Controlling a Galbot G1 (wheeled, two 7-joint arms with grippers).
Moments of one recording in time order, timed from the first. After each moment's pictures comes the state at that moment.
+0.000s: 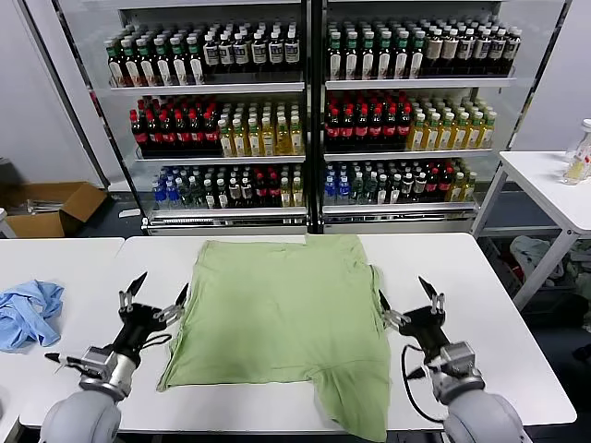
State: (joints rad) left arm 1.52 -1.08 -0.69 -2.06 -0.28 0.24 0.03; right arm -1.56 0.95 0.40 2.20 0.32 -0.32 0.15
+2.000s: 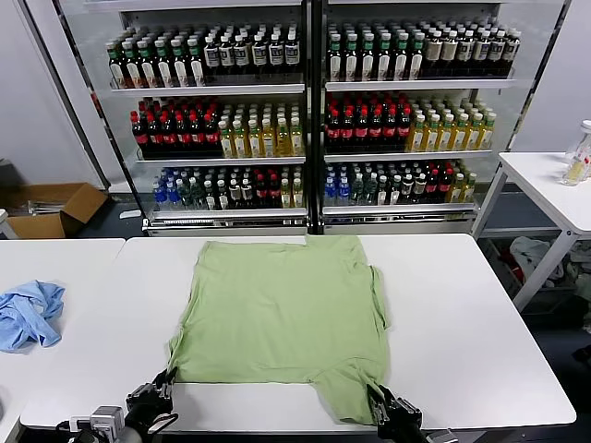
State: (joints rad) left arm 1.68 -1.13 -0.61 -2.07 -0.48 0.44 -0.10; right arm -1.70 0.95 0.31 2.17 0.51 -0.34 0.21
